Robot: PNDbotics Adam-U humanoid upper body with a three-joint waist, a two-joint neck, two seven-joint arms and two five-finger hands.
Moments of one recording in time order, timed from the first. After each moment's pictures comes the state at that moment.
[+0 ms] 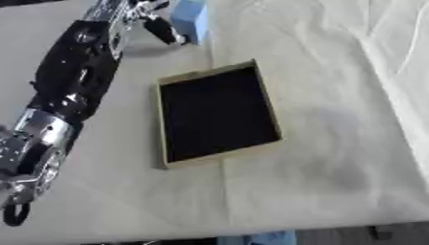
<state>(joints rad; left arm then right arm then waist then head) -1.14 0.41 -0.07 -0.77 -1.21 -0.18 -0.32 -0.21 -0.33 0.08 -1.98 0.08 -0.20 -0.08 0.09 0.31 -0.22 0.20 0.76</state>
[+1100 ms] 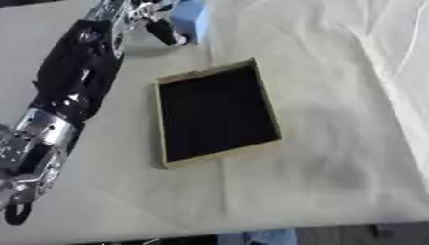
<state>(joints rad) -1.14 0.40 -0.08 -0.78 -1.22 -0.22 -0.34 -0.22 -0.33 0.08 -1.98 0.08 -0.20 -0.08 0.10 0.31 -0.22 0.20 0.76</state>
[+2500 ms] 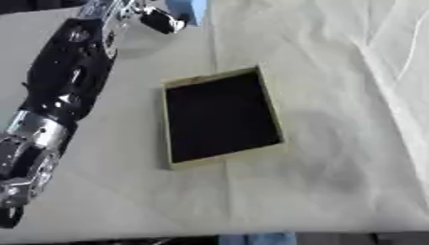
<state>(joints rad) -1.10 0.44 -0.11 -0.88 -1.15 -0.23 -0.18 -0.20 -0.34 0.07 -1.98 0.07 -0.20 -0.07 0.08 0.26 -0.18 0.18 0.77</state>
